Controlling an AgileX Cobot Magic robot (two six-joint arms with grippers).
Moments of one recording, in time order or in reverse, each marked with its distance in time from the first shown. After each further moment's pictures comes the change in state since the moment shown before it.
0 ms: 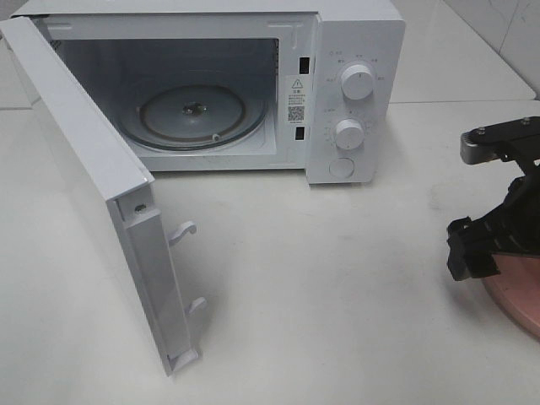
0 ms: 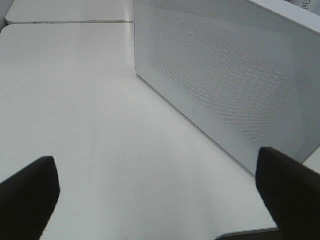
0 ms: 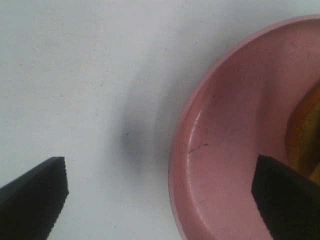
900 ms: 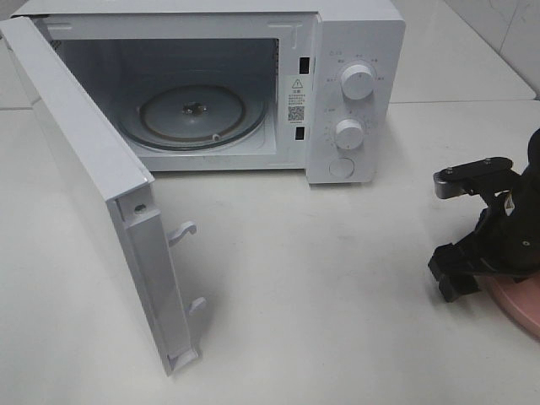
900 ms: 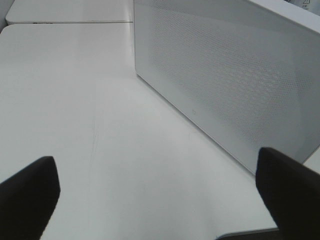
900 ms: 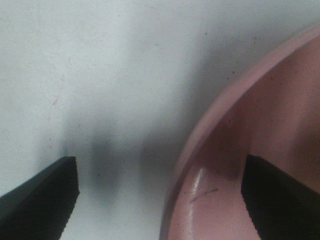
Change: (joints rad) left arm 0.000 0.000 0.000 0.000 0.000 0.000; right arm -0.024 0.265 -0.047 -0.054 -0.102 0.020
